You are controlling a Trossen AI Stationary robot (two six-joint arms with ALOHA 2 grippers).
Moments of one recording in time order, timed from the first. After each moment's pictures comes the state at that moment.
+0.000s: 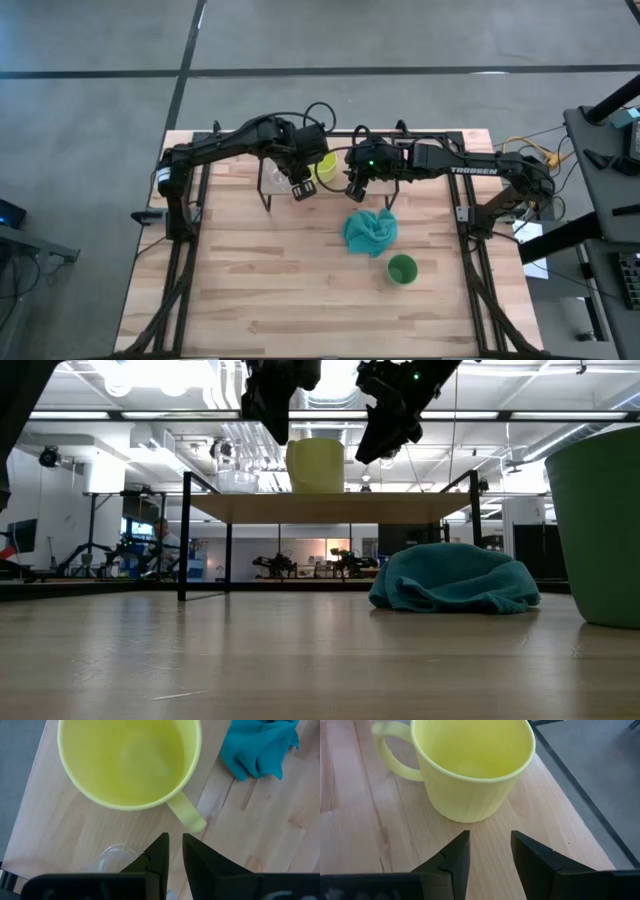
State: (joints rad) left arm 0.21 1.84 2.06 -1.44 -0.09 -0.15; right arm -0.18 1.52 1.31 -0.59 0.26 0.05
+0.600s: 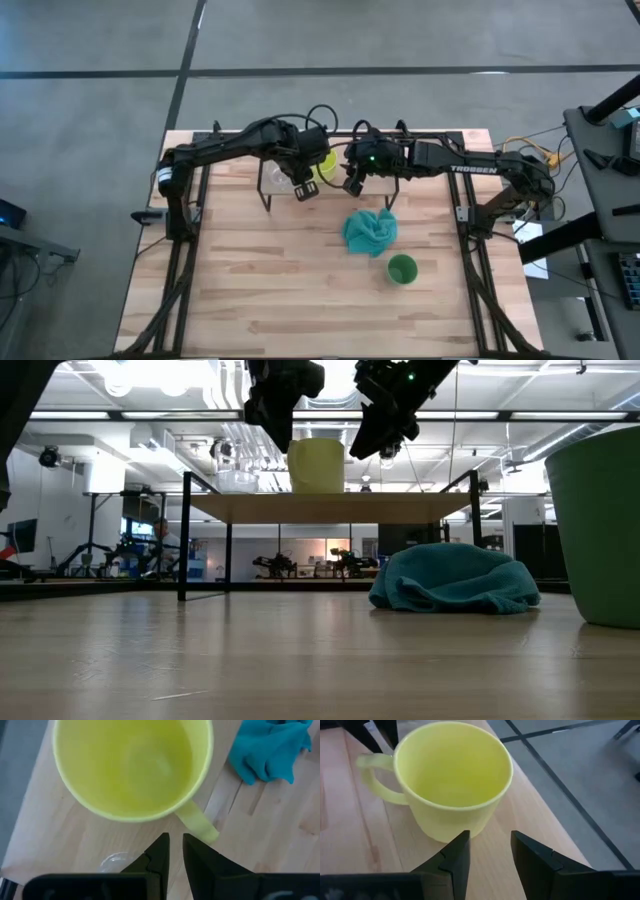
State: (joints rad) left arm 0.21 1.84 2.01 -1.39 -0.11 -0.15; right arm -0.20 1.52 1.31 -0.52 0.29 0.04
